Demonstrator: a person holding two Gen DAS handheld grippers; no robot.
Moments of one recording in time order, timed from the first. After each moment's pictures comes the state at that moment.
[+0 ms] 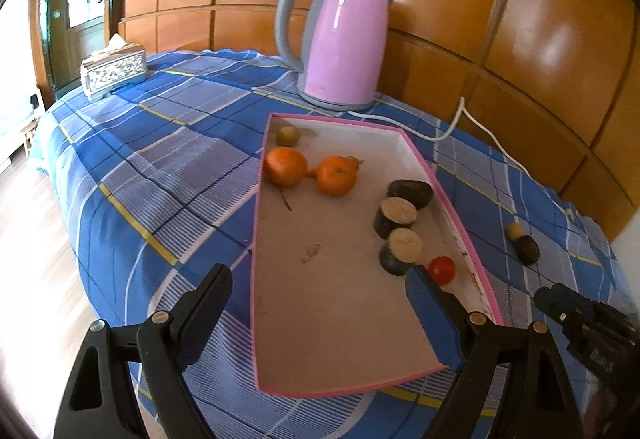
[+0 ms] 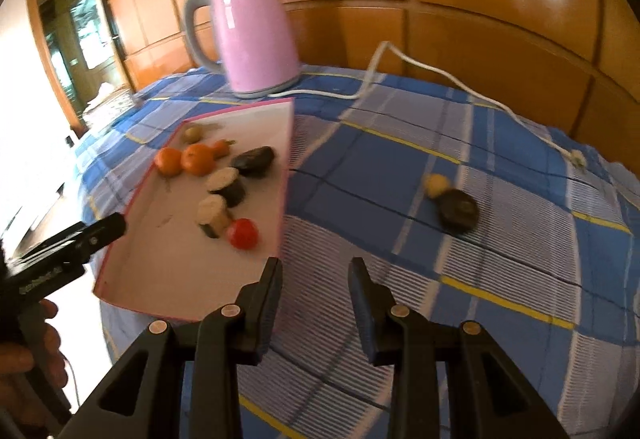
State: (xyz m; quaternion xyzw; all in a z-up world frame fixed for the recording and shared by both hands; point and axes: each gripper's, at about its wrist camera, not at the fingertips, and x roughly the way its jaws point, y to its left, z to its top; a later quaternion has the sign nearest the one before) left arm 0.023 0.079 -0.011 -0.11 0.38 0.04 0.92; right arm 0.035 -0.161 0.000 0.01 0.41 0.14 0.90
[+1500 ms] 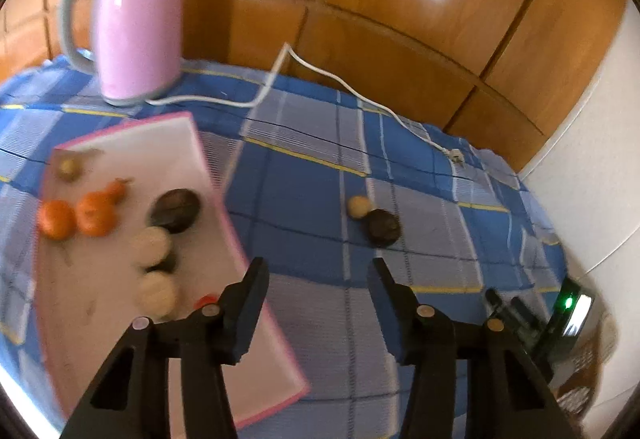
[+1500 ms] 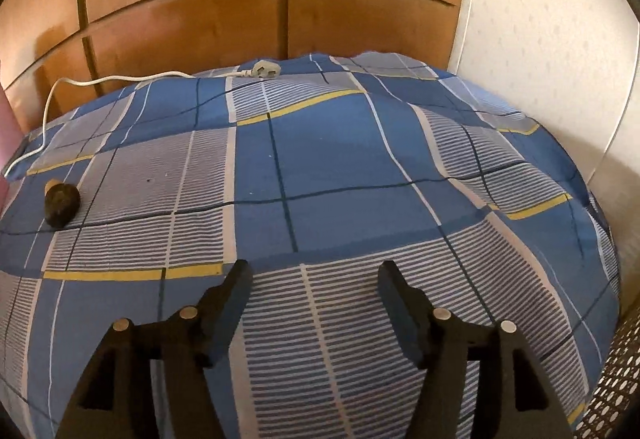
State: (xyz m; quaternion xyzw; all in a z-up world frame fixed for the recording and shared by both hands) left arm 0.110 -0.056 0.013 -0.09 0.45 -0.20 0.86; right arm 0.002 -0.386 -0.070 0.10 0.39 -0.23 0.89
